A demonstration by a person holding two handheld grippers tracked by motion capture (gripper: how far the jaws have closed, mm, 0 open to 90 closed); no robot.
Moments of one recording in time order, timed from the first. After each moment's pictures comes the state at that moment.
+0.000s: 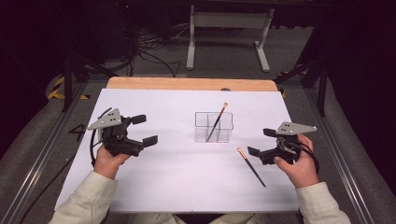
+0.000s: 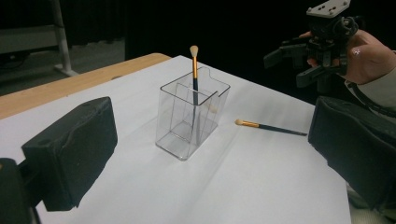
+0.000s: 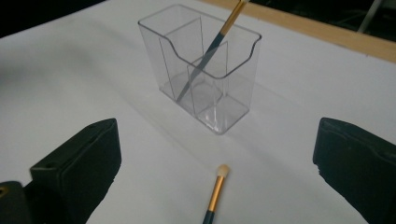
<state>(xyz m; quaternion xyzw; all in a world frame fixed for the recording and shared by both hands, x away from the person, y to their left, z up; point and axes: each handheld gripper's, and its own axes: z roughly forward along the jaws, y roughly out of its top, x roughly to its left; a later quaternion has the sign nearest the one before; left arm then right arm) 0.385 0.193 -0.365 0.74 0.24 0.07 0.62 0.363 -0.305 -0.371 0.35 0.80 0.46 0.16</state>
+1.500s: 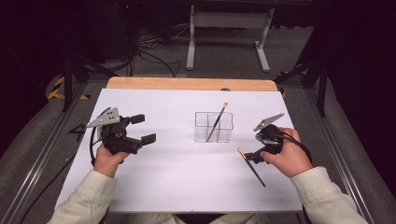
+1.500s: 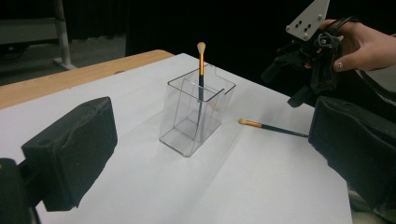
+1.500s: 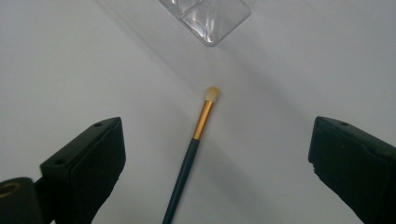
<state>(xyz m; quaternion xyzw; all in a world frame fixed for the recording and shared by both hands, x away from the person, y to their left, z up) 0.393 0.198 -0.371 0.74 0.26 0.06 0.62 0.389 -0.272 -0.368 0.37 0.90 0.22 0.11</state>
